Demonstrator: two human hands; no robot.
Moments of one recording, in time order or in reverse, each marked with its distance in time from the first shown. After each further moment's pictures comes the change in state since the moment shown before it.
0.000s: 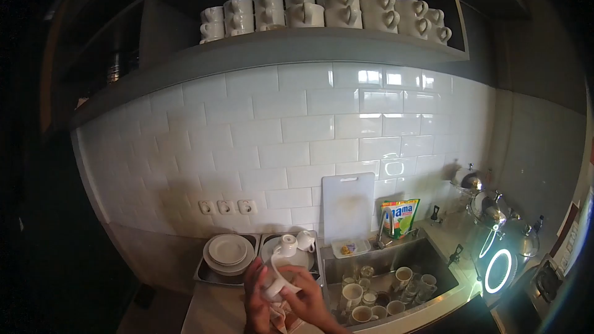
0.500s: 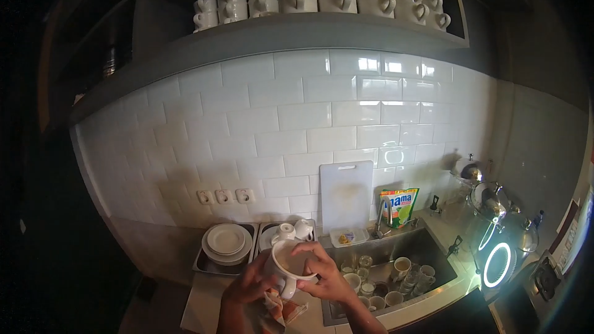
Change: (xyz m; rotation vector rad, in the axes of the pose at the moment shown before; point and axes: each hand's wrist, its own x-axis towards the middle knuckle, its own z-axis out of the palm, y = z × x) left_hand 0.041 0.007 -0.015 -0.420 -0.565 -0.599; right_hand 0.031 -0.007 -0.060 -0.026 -0.289 -0.200
